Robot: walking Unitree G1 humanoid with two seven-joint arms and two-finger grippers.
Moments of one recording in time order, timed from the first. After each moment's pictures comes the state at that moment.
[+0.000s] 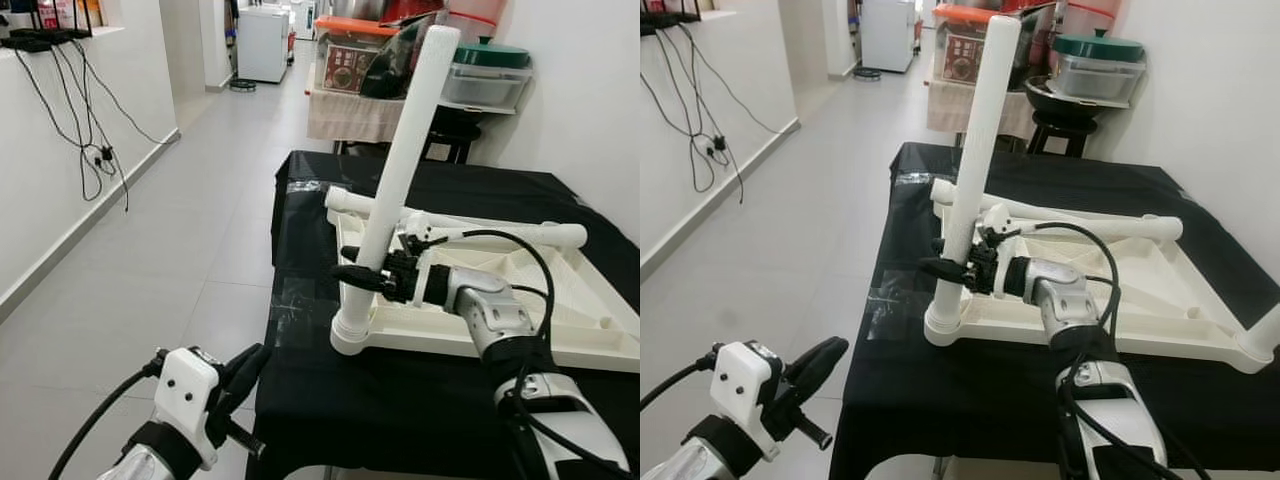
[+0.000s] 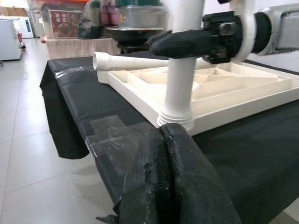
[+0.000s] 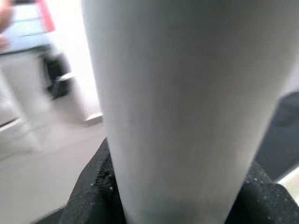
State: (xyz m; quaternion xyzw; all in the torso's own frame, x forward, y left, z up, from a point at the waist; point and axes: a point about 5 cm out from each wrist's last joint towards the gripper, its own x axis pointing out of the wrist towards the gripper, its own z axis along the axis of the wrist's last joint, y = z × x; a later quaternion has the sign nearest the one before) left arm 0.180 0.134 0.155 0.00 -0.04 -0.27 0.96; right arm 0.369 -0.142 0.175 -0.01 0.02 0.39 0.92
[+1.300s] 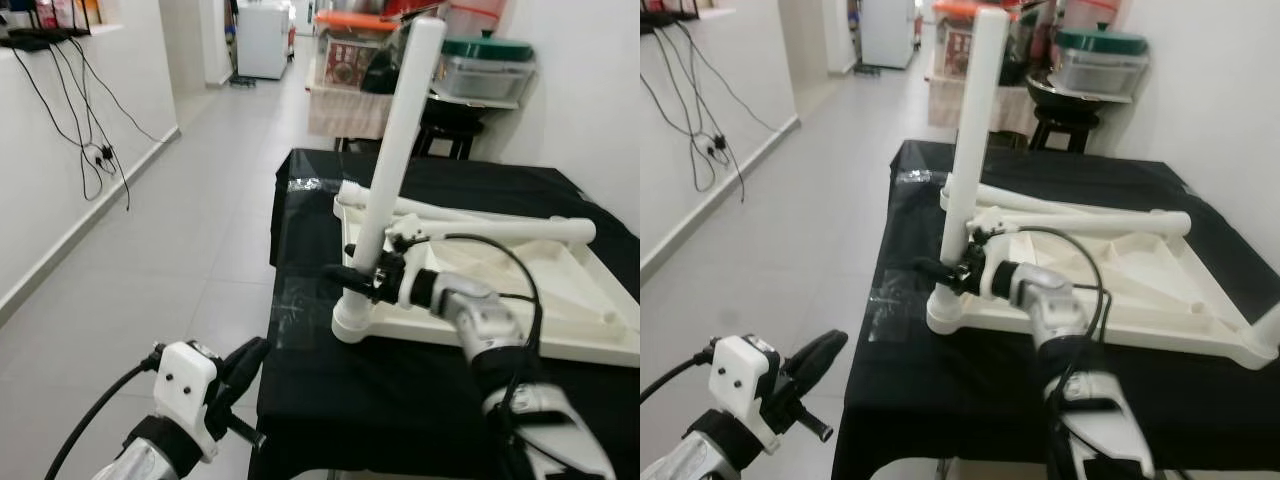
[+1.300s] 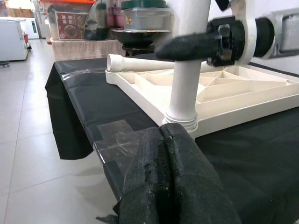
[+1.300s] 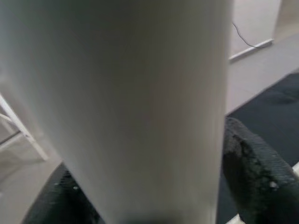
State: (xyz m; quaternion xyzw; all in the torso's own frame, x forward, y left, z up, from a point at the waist) left arm 0.184 0.135 0.160 0.00 -0.05 -0.26 0.96; right arm 0.375 -0.153 0.188 0.04 0.06 0.46 0.89
